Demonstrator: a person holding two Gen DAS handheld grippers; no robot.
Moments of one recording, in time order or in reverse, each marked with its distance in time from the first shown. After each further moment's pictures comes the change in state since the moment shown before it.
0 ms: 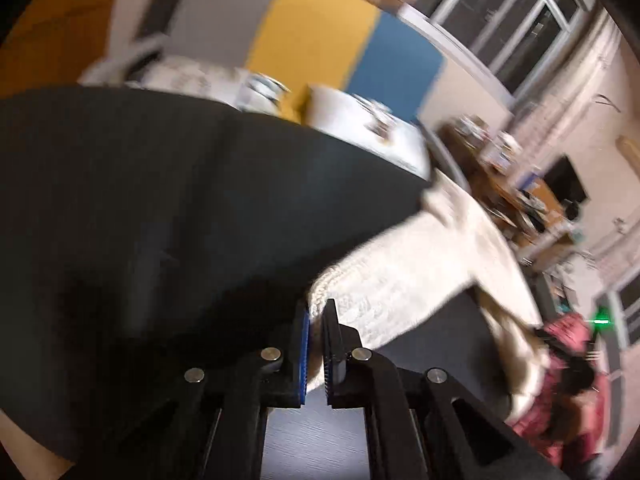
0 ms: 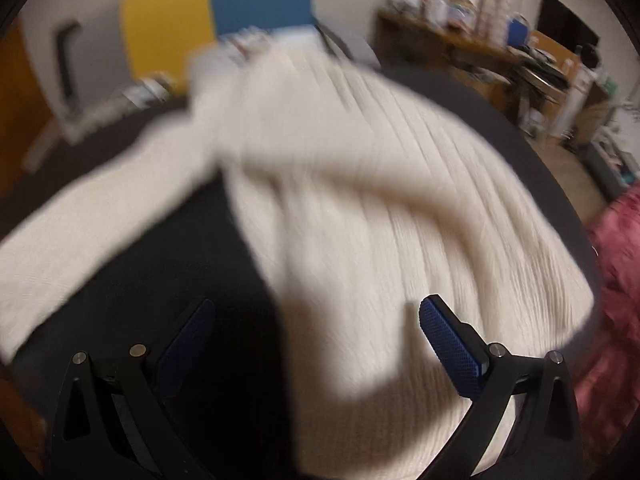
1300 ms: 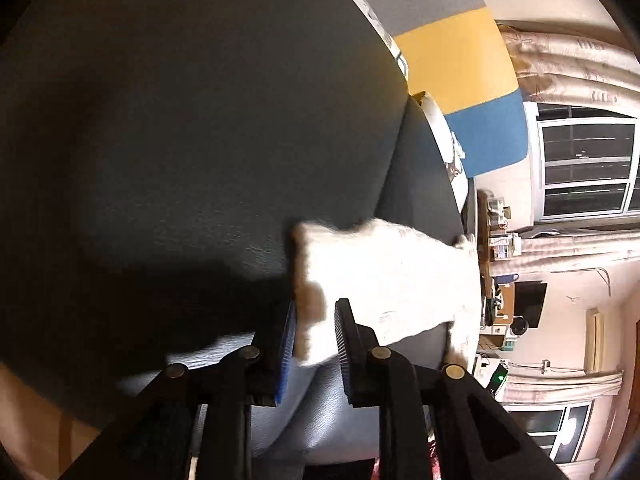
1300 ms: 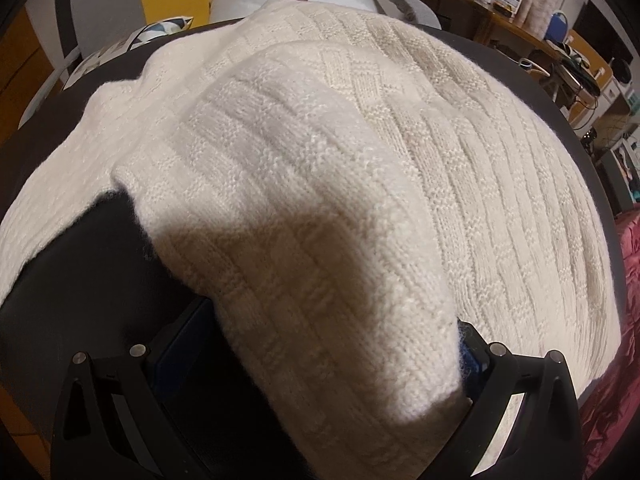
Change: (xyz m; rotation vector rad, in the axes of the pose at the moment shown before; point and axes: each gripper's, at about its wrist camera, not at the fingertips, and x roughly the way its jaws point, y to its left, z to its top) left arm 0.023 0.204 -0.035 -0.601 0.195 -0.213; right arm 0.081 0.096 0.007 -0.053 0.263 -0.070
